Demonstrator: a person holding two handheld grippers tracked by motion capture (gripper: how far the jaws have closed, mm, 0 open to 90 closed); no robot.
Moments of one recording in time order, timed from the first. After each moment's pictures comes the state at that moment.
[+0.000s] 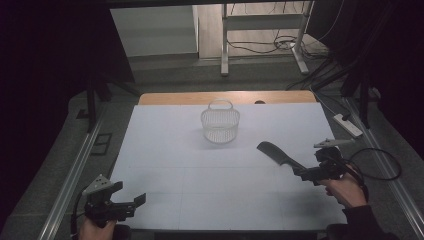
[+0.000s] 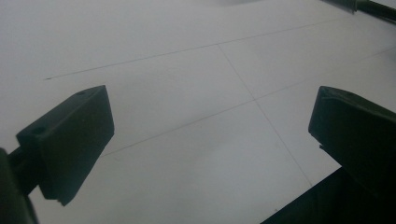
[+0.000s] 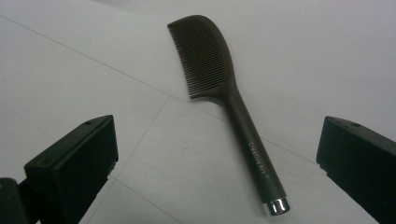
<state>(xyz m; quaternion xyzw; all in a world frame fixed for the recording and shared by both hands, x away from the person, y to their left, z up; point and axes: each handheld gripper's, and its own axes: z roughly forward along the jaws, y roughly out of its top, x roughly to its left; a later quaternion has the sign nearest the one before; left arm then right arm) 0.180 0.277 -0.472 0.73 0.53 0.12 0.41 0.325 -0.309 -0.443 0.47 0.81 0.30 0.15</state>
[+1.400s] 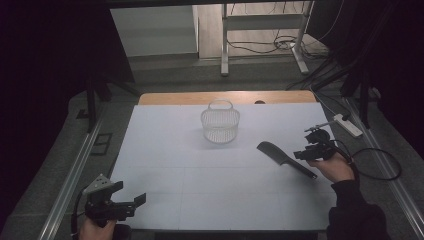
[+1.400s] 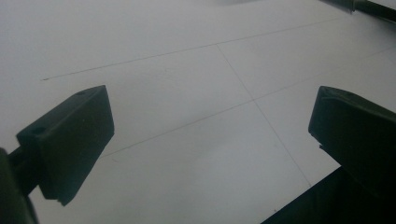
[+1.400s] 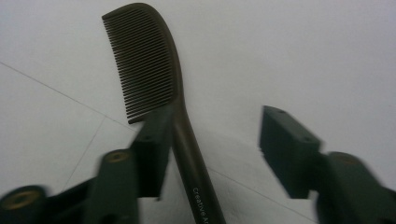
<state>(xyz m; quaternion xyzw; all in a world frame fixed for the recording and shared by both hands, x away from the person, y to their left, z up) 0.181 0.277 -0.472 0.73 0.53 0.12 0.41 0.391 -0.306 -0.453 0.49 0.83 0.22 0.13</state>
